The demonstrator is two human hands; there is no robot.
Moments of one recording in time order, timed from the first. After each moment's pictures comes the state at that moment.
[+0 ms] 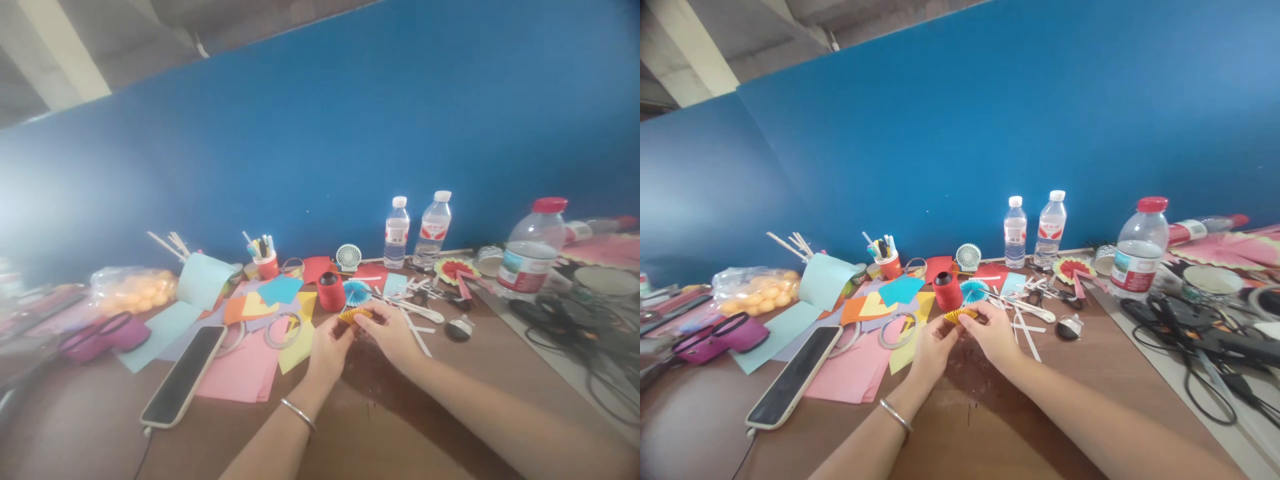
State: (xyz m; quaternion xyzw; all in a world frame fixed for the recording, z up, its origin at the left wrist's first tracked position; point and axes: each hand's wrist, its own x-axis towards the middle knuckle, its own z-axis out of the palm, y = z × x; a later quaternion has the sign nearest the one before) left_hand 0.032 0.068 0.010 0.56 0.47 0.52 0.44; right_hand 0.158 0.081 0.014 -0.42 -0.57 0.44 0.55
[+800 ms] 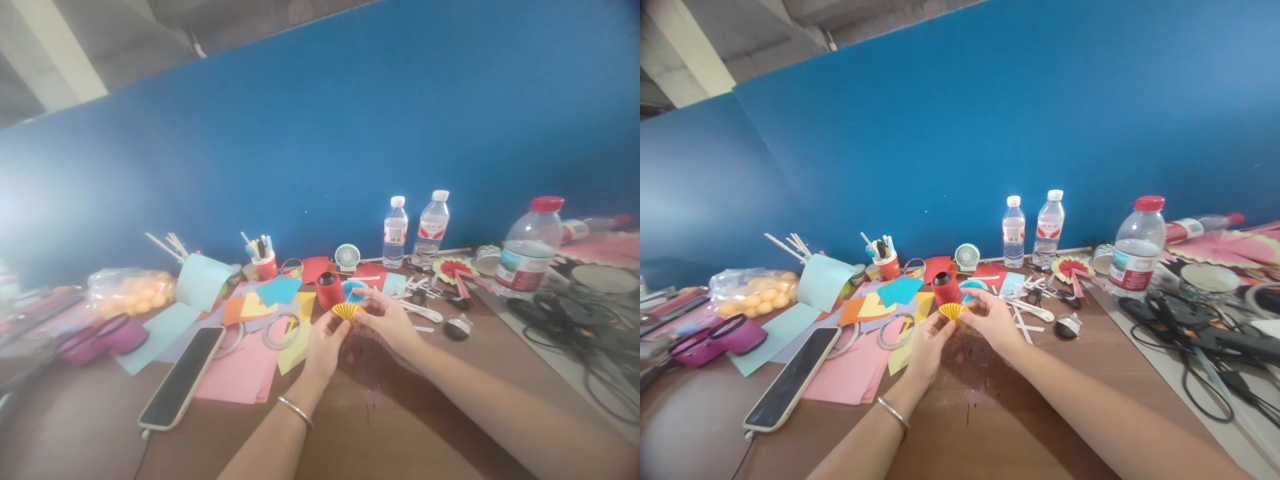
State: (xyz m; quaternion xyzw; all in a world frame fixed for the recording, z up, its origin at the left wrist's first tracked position) left_hand 0.026 0.075 0.004 0.55 0.42 0.53 0.48; right_hand 0.166 0.093 0.015 -0.33 -0.52 0.57 0.55
